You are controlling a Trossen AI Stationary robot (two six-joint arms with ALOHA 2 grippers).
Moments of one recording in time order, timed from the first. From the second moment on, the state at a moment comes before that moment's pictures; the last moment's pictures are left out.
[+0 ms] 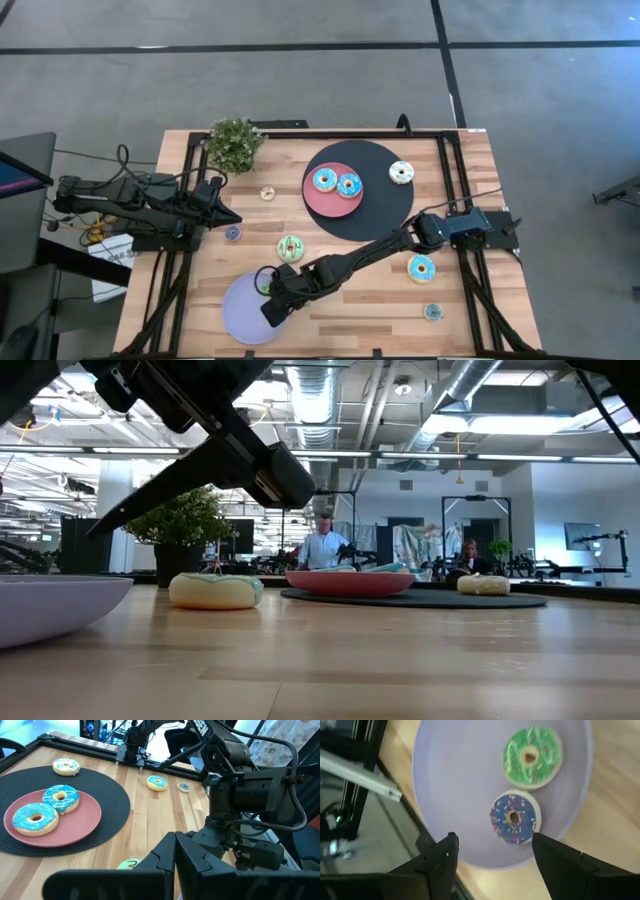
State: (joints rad) left arm -0.14 0.46 0.65 -0.44 0.02 -0.30; right arm 0.37 2.47 2.18 -0.61 -0.07 1.22
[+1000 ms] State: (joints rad) left arm -0.13 0.65 0.65 -0.40 -0.49 -0.41; right arm 0.43 1.72 1.24 -0.58 0.14 0.79
